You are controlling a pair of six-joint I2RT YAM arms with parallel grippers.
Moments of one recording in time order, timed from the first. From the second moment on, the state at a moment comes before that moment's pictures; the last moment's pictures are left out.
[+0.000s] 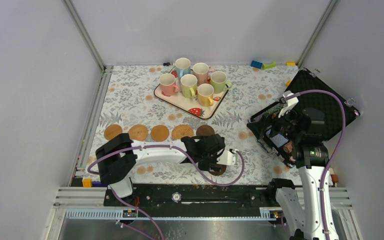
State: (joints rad) left arm -1.19 1.67 1.05 -0.37 -0.12 0.59; right arm -0.09 0.68 0.83 -0.55 -0.72 0.01
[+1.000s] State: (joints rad) left arm -1.21 2.03 1.37 -0.20 -0.35 0.57; right arm -0.13 0.59 0.82 -0.51 -0.52 0.03
